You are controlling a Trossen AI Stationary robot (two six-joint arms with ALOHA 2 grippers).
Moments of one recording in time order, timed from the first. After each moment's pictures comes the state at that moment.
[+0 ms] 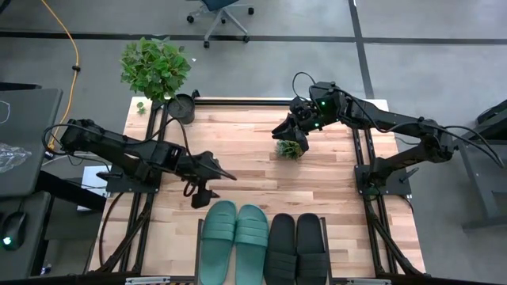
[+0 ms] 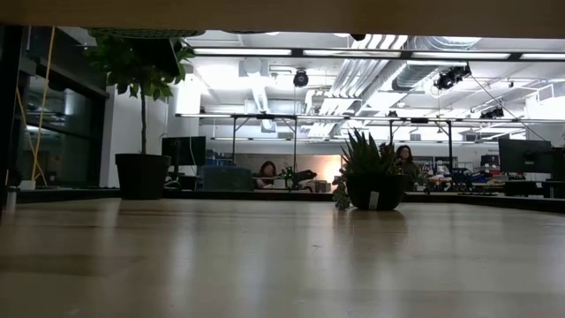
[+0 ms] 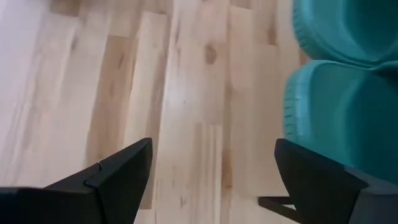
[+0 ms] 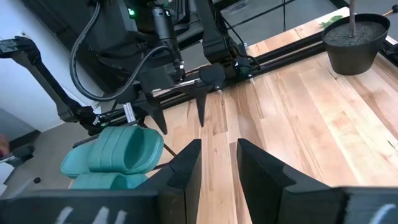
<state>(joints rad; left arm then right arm) -0.11 1.23 0.99 -0.70 0.00 -0.33 -0.31 1.31 1.27 -0.37 -0.50 0.27</state>
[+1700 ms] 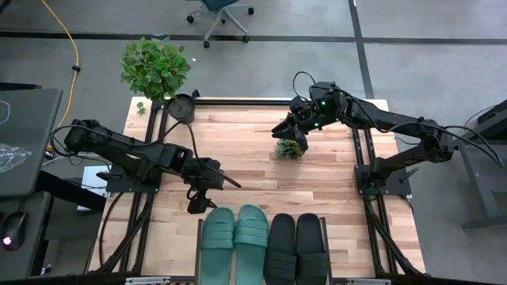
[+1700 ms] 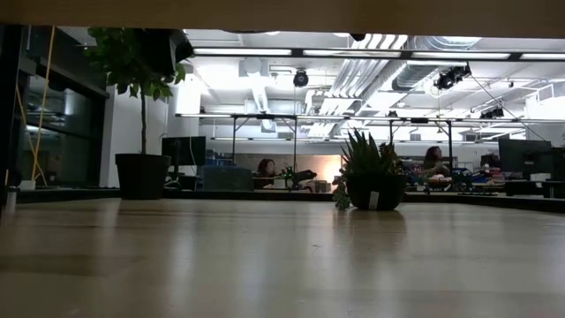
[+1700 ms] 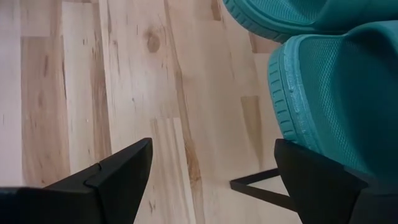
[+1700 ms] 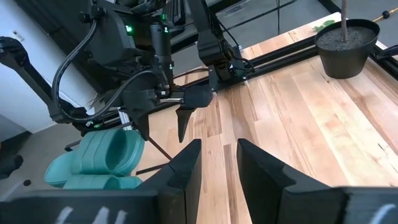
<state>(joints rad) -0.11 1.29 0.99 -0.65 0.21 -0.19 -0.31 1.31 1.27 -0.36 -0.47 0.25</state>
